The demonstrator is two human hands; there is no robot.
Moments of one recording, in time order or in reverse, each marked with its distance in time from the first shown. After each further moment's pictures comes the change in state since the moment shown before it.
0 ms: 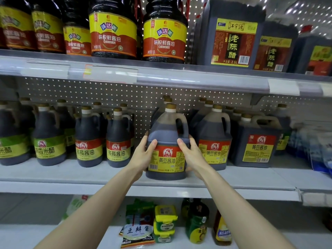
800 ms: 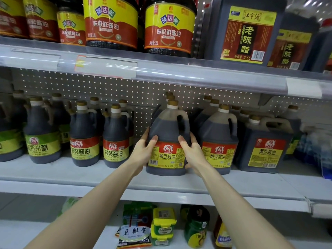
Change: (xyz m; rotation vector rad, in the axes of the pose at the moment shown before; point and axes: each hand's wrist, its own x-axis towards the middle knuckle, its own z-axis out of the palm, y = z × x) left_hand 0.039 -0.005 0.003 -0.040 0.001 0.010; right_hand 0.036 0.001 0.005 0.012 0.017 0.024
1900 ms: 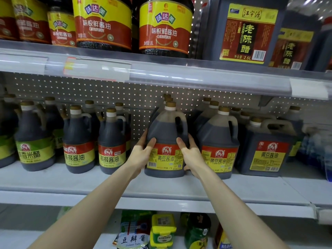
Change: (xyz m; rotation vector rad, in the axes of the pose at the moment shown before) left_hand 0.024 -0.012 0.000 -0.031 0.004 0.011; right_hand 0.026 0.009 0.001 -0.032 0.013 0.009
